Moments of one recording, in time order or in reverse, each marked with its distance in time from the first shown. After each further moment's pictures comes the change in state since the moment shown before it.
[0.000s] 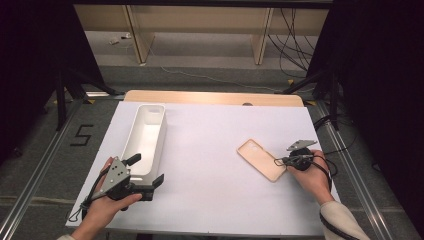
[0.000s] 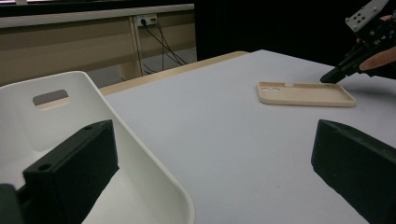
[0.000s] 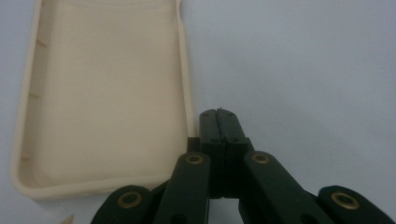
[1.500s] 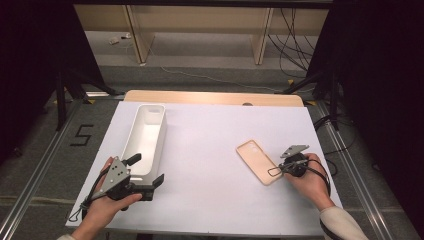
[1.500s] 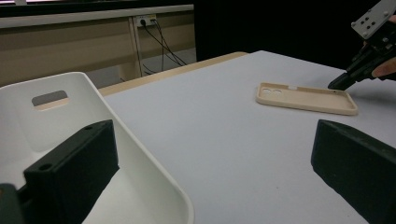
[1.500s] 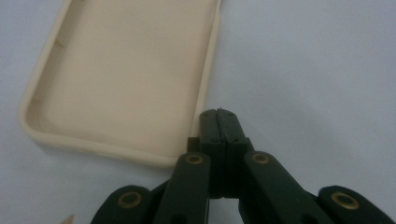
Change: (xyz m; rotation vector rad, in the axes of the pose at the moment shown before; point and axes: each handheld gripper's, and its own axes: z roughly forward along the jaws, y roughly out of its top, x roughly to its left) left arm 0.000 0.000 0.000 -0.003 -0.002 -0.002; right arm 0.022 0.002 -0.007 0.056 0.006 -0.144
